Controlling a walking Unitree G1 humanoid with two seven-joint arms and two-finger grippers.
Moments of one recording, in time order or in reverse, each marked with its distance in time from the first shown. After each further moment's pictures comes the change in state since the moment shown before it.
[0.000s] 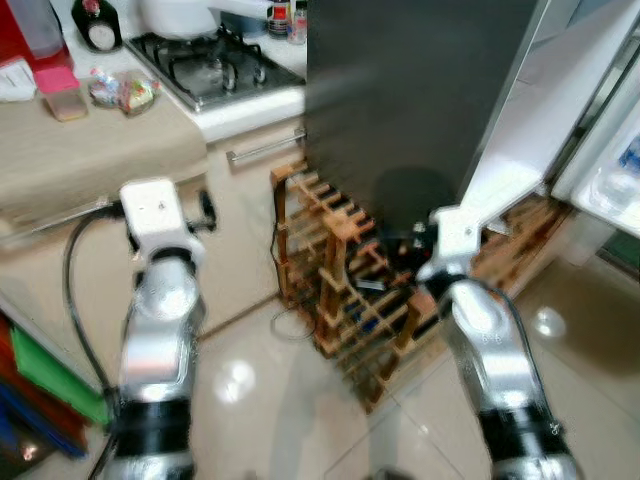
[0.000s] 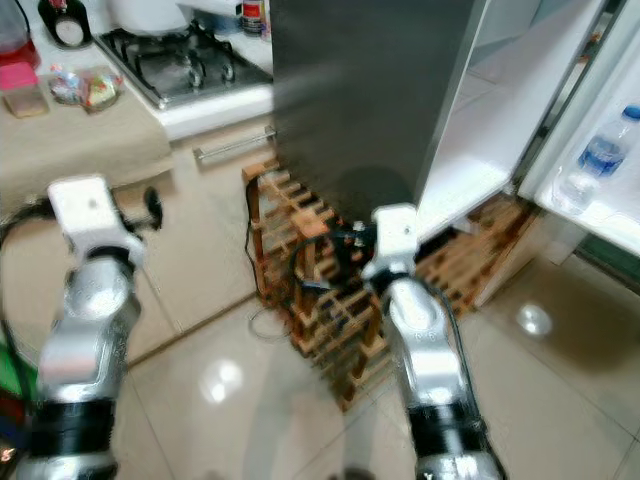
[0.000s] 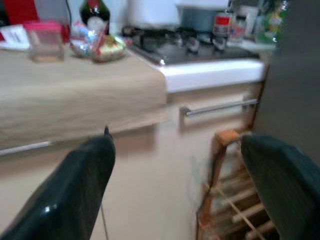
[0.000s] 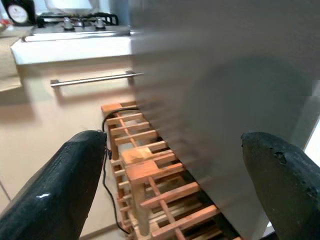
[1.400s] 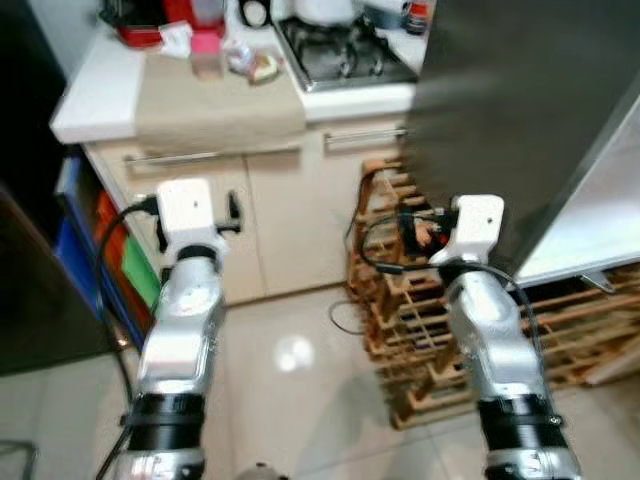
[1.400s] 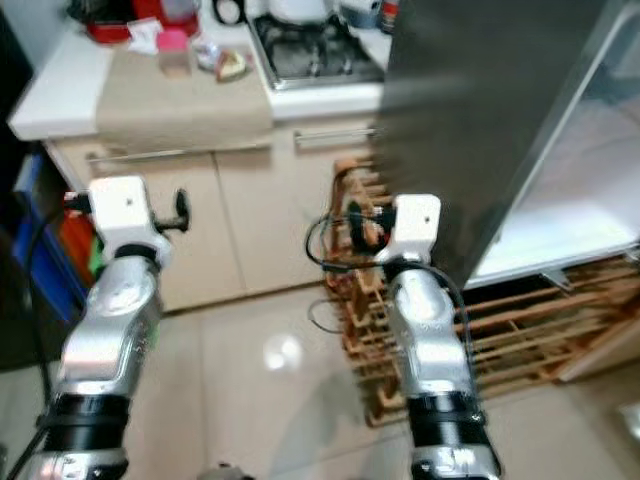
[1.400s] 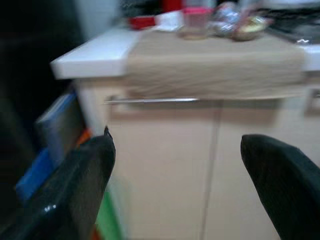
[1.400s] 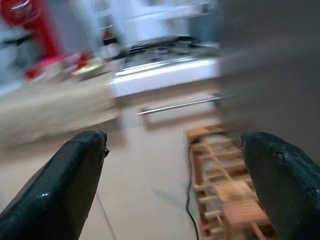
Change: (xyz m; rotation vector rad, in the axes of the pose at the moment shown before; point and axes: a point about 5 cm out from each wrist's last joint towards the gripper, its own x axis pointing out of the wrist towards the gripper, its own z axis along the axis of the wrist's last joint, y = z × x) left arm 0.008 0.006 -0.009 0.016 0.074 0.055; right arm 0.012 -0.003 0.020 0.148 -0.090 -0.188
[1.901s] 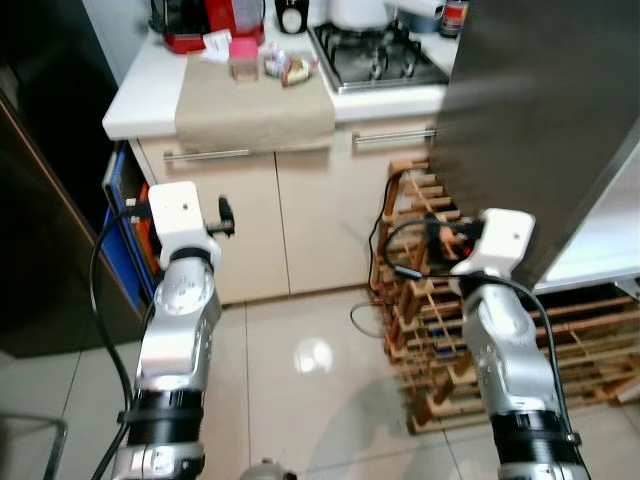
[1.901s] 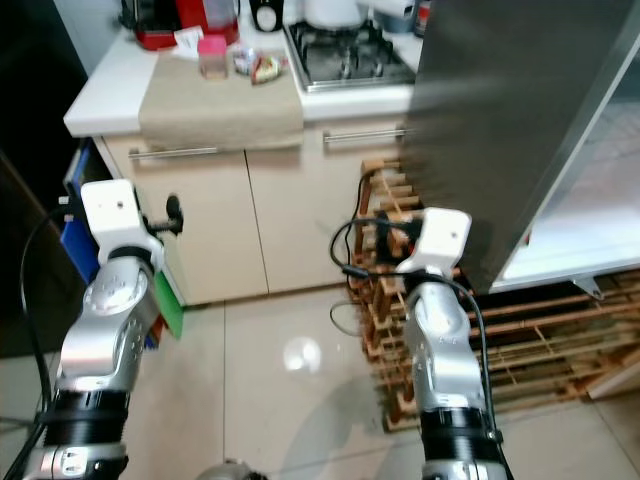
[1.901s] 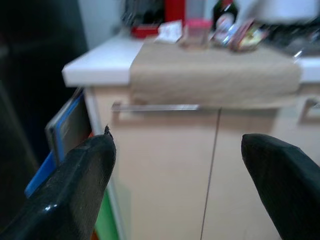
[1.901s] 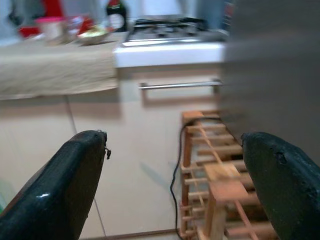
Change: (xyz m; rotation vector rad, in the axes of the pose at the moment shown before) left arm 0.002 -0.014 0.010 0.007 -0.076 -0.094; right arm -0.011 -0.012 -0.011 -0.188 0.069 0.062
